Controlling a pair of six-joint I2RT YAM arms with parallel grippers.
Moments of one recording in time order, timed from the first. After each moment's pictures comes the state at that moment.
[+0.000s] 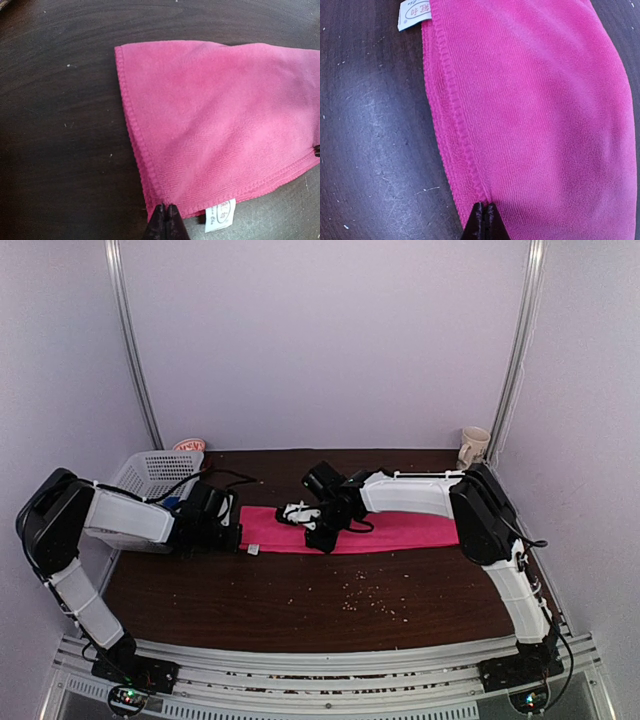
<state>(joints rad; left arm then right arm) -0.51 1.67 0.78 0.03 -0.07 -0.30 0.84 2.36 1.91 -0.61 -0.15 -0.45</state>
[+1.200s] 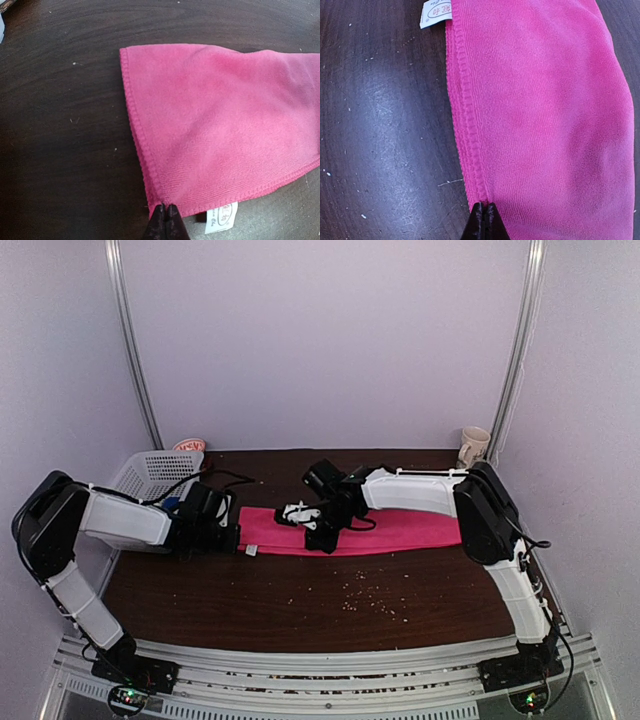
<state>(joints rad) -0.51 1.64 0.76 0.03 -0.09 -0.31 0.84 2.34 1.92 -0.66 -0.21 -0.48</state>
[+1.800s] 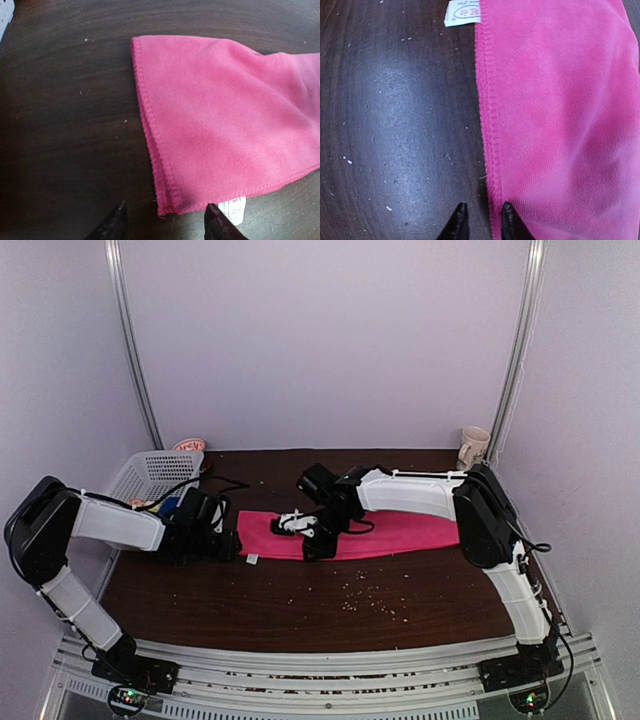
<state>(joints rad) -0.51 1.59 0.70 0.02 -0.09 -0.33 0.88 2.34 1.95 -0.77 -0.23 -0.52</state>
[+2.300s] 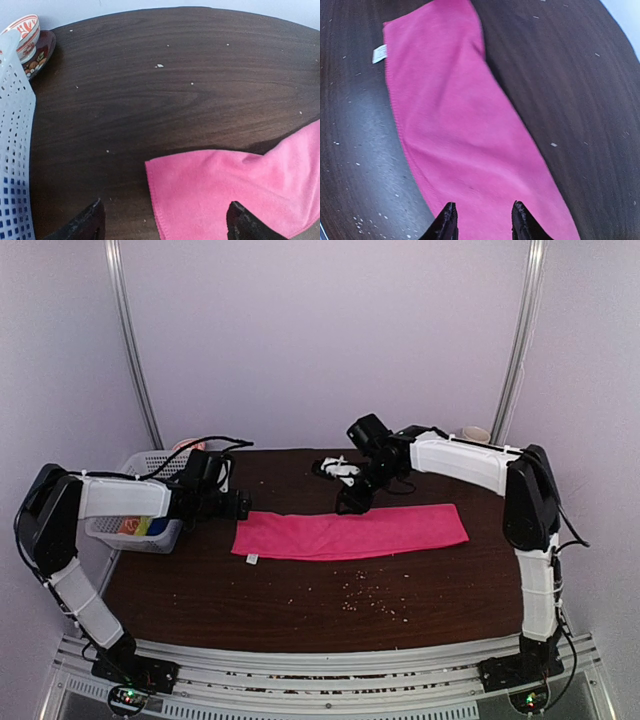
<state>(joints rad) -0.47 1.65 0.97 -0.05 -0.15 -0.25 0.68 2.13 1.87 -0.76 -0.23 -0.47</state>
